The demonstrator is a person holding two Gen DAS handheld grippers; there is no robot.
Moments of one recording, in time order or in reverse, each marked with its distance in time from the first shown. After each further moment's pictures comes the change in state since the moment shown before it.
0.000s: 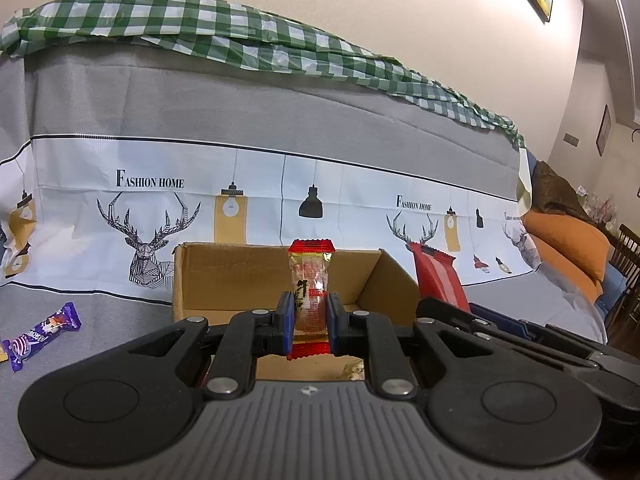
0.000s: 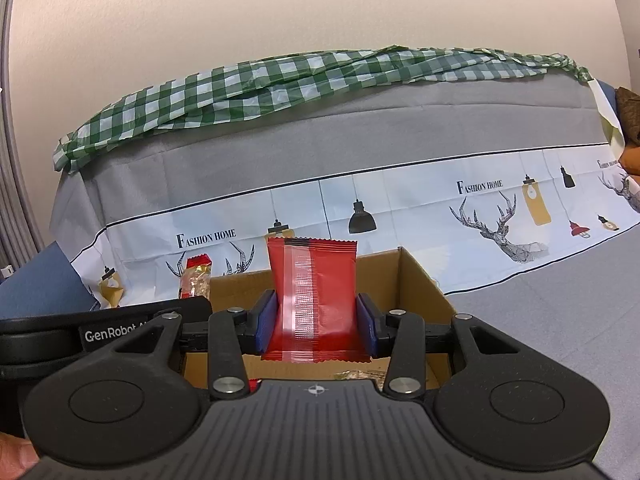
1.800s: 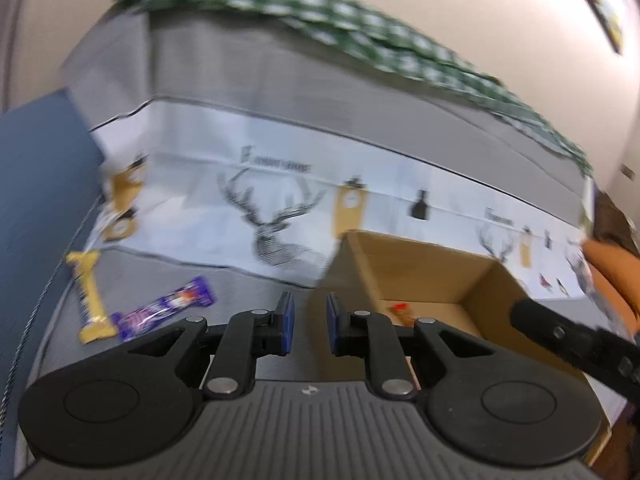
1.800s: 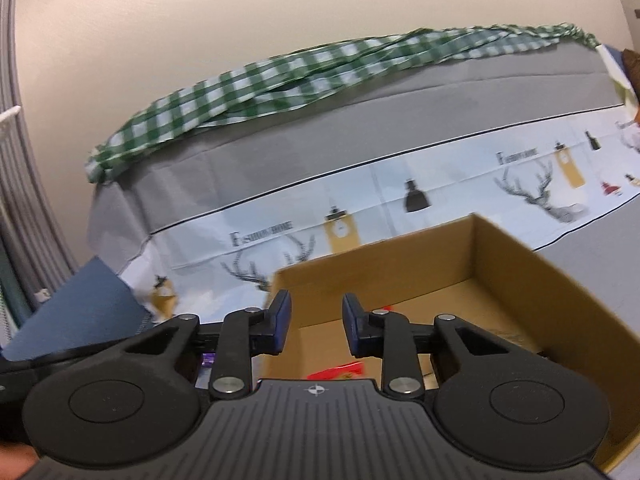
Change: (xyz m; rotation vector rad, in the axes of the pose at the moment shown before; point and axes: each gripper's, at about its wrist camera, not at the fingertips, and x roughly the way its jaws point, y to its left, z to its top) left arm -0.034 0.132 -0.009 -0.153 0.030 0.181; right arm 0.001 0.083 -0.019 0.118 0.012 0.089
